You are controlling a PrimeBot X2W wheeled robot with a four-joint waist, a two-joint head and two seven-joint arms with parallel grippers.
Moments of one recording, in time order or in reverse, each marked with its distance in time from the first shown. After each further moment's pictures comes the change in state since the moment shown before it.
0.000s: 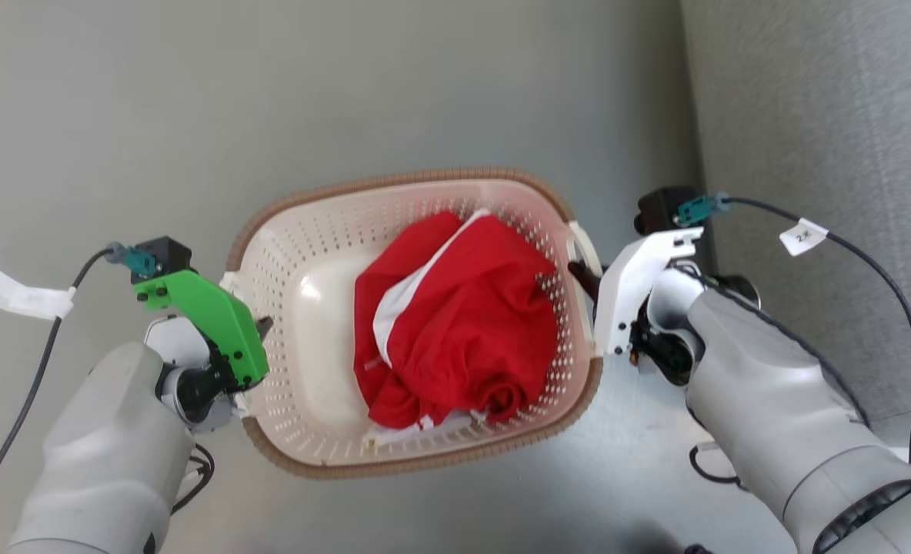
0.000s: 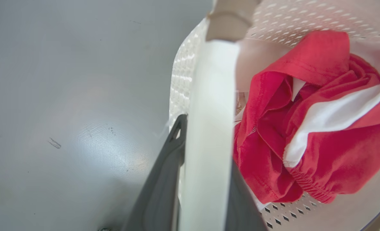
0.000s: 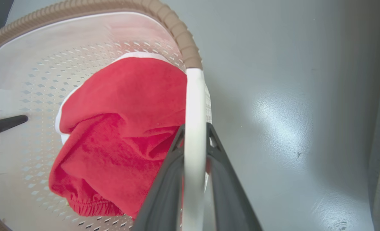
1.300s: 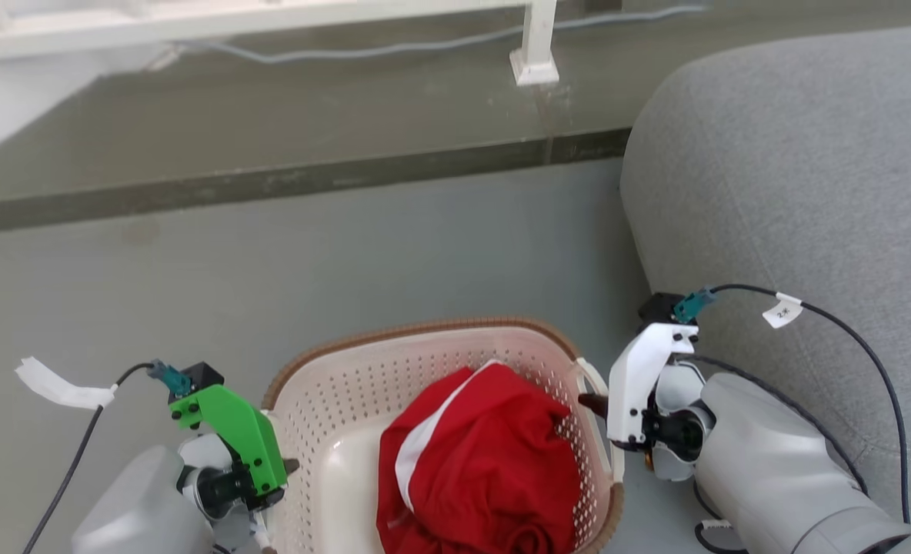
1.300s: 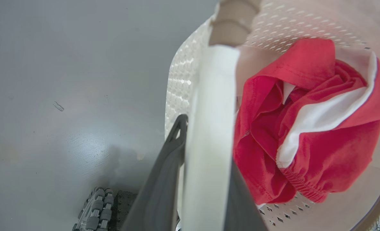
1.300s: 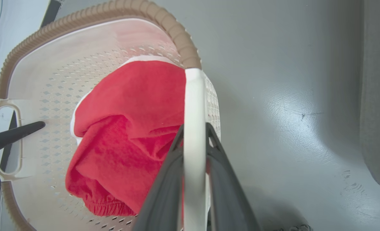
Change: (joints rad) left arm 0.156 -0.033 -0.043 0.093 -0.123 0.000 0.151; right arm 0.123 0.011 0.019 0.099 0.154 0.017 0.239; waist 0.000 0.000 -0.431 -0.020
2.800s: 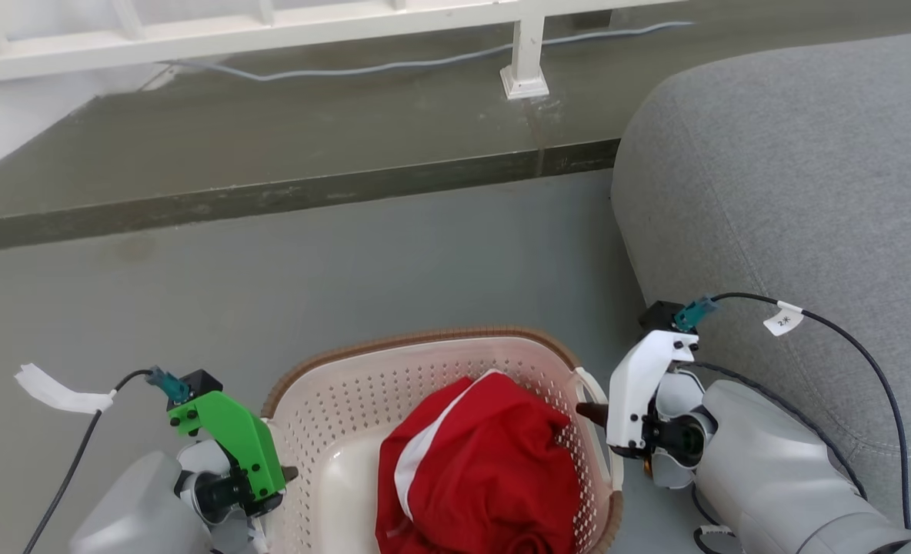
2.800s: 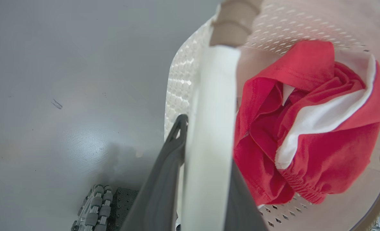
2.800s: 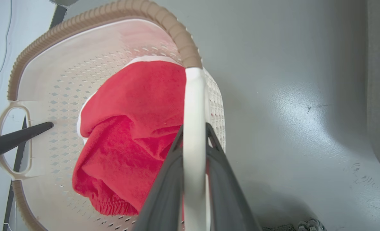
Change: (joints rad) left arm 0.005 0.003 -0.022 0.015 -0.034 0.000 0.016; right arm 0.019 -0.004 0.019 -0.009 0.060 0.000 0.026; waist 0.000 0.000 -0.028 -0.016
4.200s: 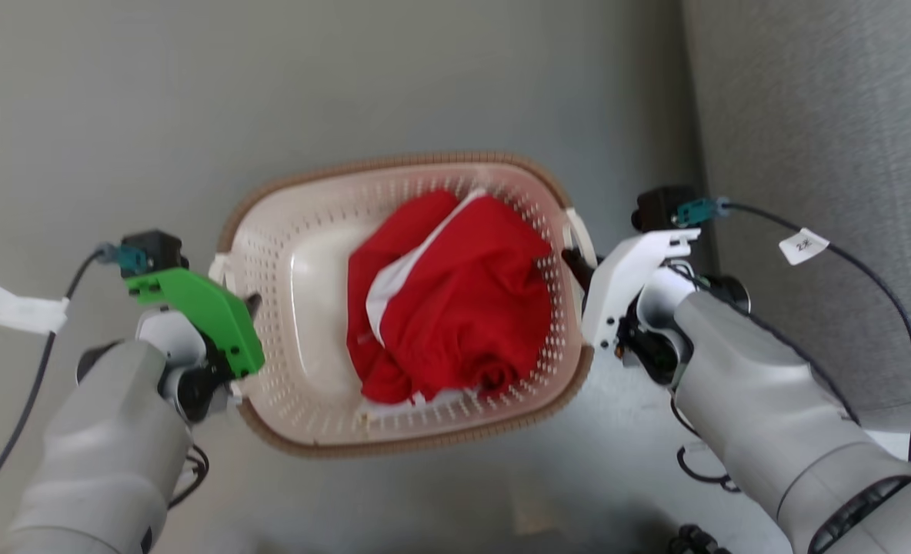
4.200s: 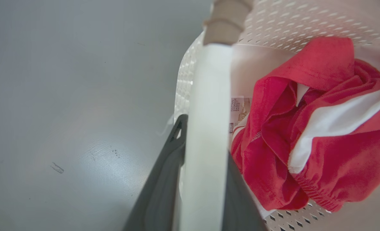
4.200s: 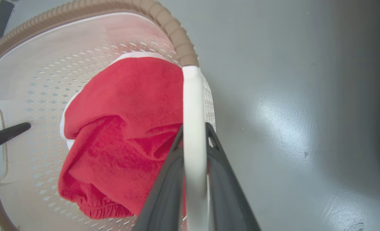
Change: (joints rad) left arm -0.188 0.037 -0.036 -0.056 0.123 -0.005 -0.342; right arm -0.145 -0.002 0.059 -0.105 -0.083 -0.081 -0.354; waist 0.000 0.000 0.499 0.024
